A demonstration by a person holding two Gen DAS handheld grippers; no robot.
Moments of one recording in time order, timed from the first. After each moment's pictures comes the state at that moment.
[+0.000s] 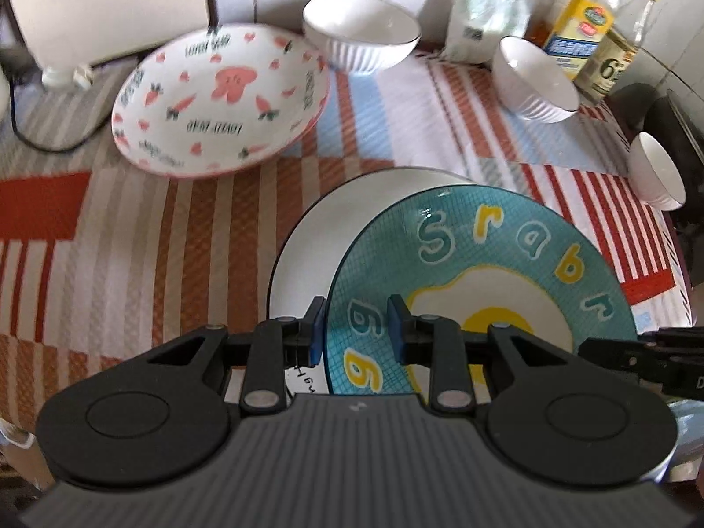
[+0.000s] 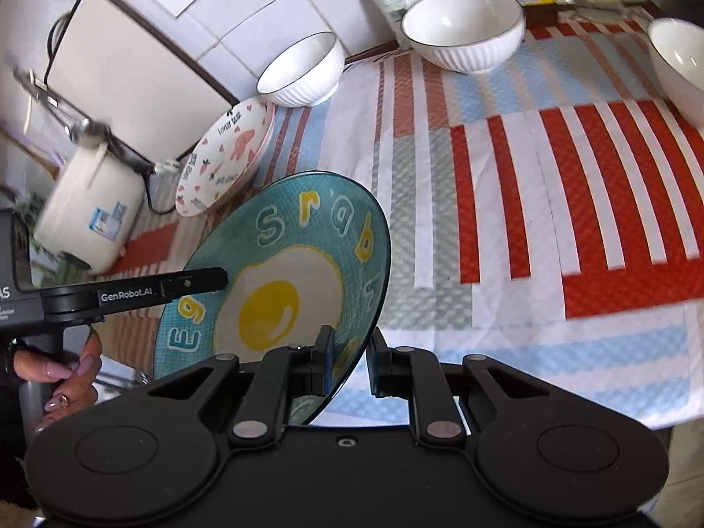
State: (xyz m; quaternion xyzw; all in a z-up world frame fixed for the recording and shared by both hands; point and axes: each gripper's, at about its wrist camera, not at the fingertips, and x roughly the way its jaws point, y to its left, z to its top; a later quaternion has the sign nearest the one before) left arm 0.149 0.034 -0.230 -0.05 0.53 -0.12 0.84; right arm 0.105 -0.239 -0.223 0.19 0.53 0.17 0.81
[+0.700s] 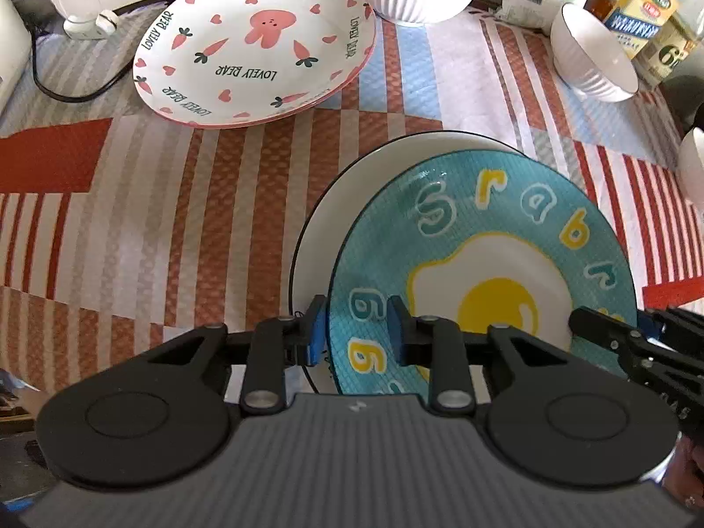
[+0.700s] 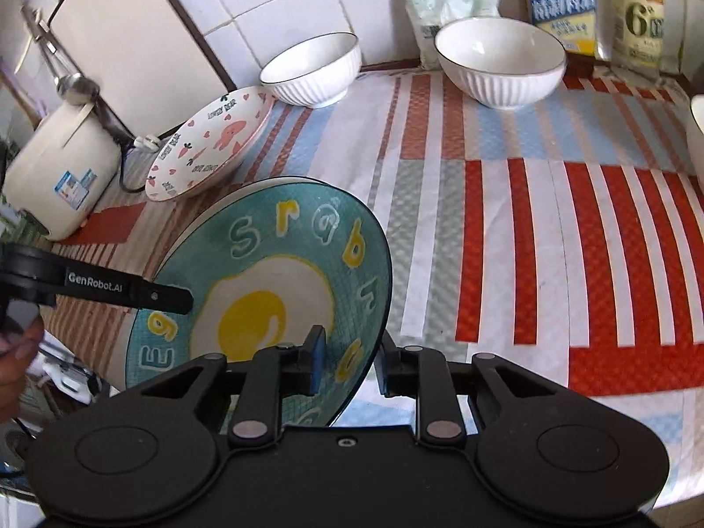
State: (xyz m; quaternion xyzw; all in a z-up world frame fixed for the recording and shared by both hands) left arm 0.165 0.028 -0.243 -0.04 0.60 -0.06 0.80; right arm 0.126 -0.211 -0.243 0.08 0.50 0.16 0.84
